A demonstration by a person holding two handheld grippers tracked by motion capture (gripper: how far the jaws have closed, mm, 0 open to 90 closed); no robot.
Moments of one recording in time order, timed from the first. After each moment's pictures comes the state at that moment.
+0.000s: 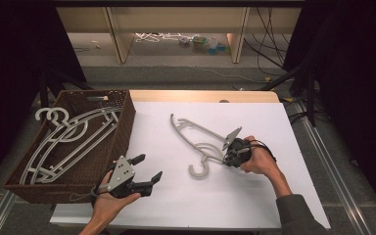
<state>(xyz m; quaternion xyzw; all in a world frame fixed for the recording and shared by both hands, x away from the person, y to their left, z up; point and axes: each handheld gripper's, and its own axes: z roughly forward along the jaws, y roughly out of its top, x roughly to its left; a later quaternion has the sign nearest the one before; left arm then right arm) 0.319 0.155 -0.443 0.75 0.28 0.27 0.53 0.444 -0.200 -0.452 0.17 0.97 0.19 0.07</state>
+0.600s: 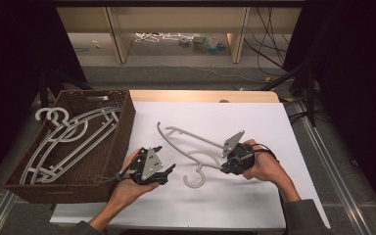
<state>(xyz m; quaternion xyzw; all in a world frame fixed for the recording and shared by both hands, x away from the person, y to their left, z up) 0.353 0.110 -0.453 0.83 0.21 0.31 0.42 0.406 -0.191 -0.419 0.11 0.97 0.22 0.05</state>
